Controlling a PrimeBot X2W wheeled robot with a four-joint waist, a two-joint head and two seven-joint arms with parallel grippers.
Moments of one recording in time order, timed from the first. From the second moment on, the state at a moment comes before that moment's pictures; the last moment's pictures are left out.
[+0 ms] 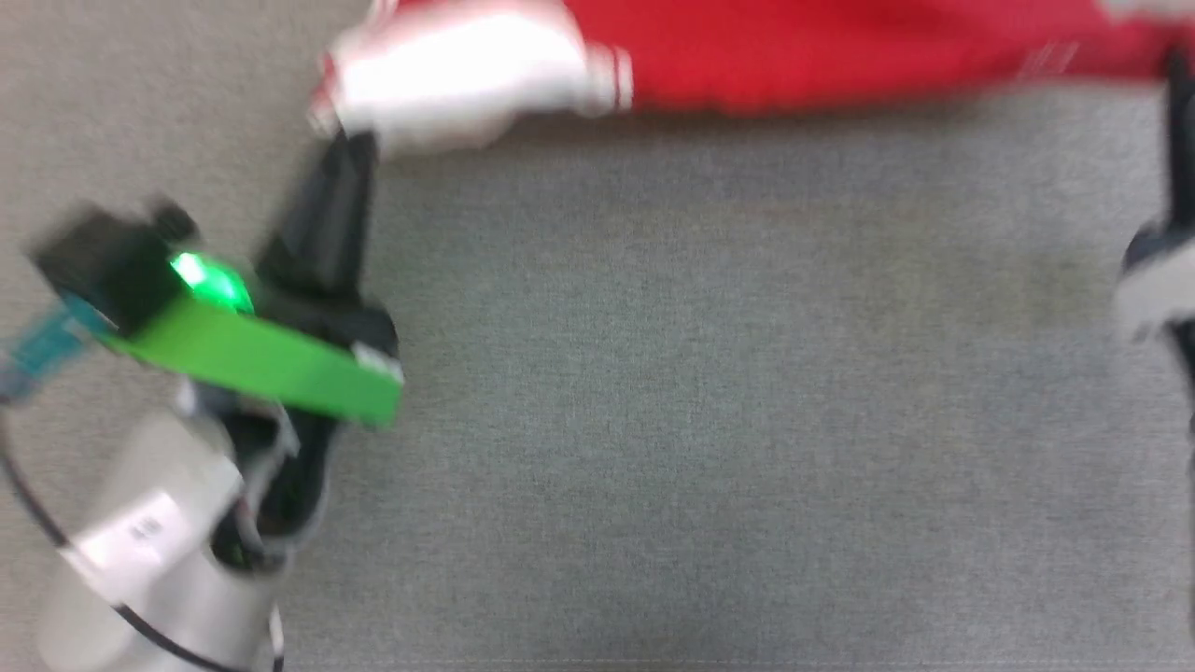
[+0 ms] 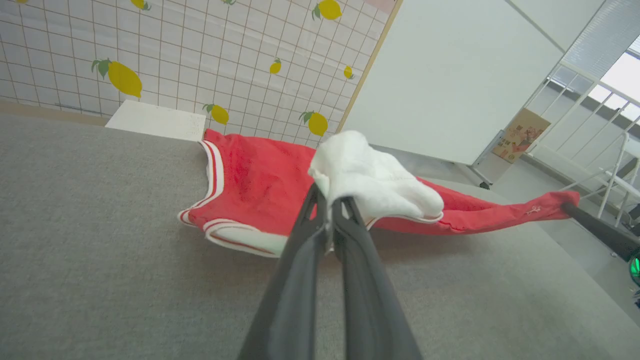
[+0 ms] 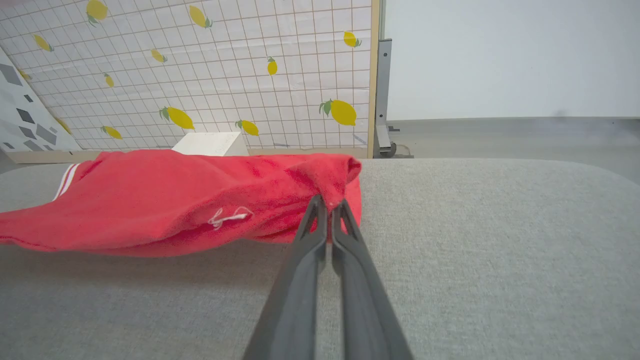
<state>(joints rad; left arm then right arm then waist) -0.44 0.42 -0.34 -0.22 -0.78 0.03 -0.07 -0.49 -0.29 -0.13 0.06 0.36 0.13 0.10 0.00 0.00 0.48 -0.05</state>
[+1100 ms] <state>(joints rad) 0.31 0.50 -0.37 -0.37 -1.05 0.10 0.03 0.31 -0.07 -0.27 -0.23 0.46 0.13 0.42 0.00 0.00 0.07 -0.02</state>
